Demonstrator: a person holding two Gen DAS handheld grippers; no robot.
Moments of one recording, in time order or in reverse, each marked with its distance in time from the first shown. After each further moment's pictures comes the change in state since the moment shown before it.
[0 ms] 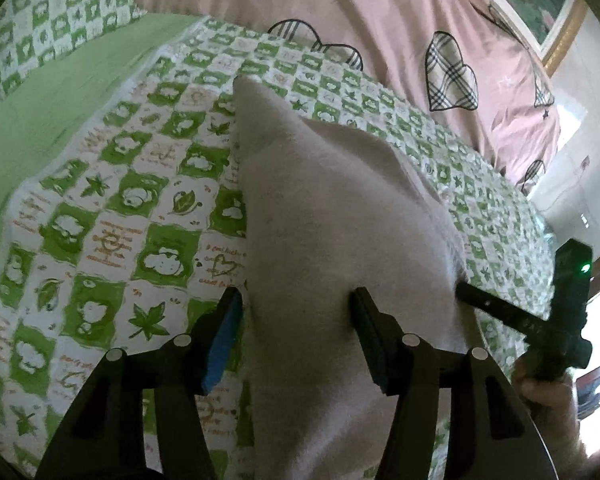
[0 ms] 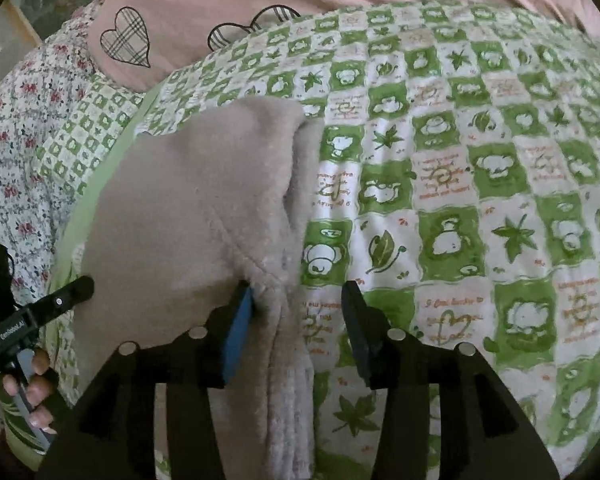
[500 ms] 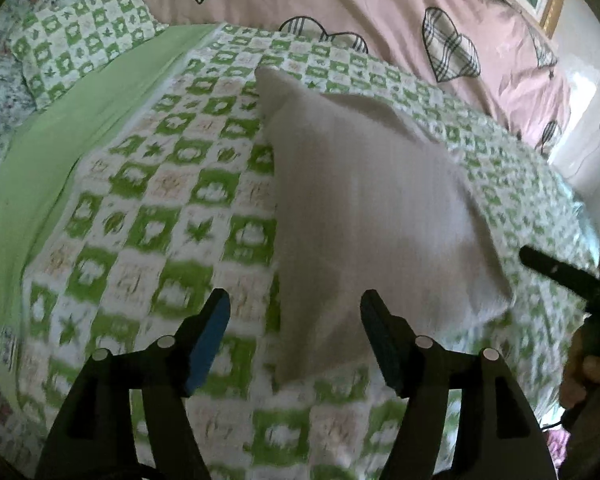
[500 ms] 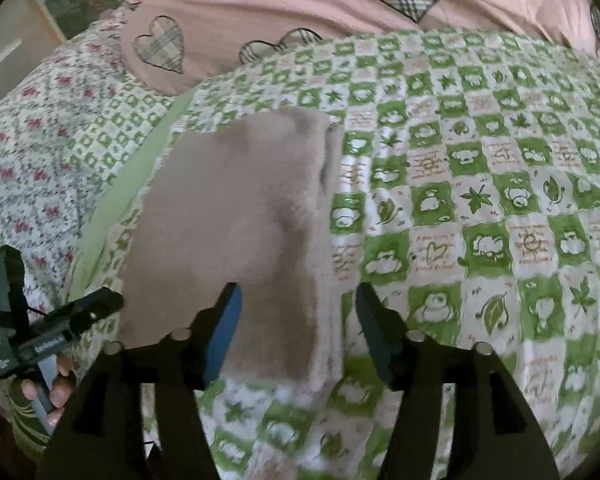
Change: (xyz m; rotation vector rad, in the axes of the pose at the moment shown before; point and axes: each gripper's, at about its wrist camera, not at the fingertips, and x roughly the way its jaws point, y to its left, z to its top) left arm -0.050 -0.013 -0.068 0.075 0.018 0.161; right arm -0.067 0.030 -0.046 -0.065 -0.057 0.021
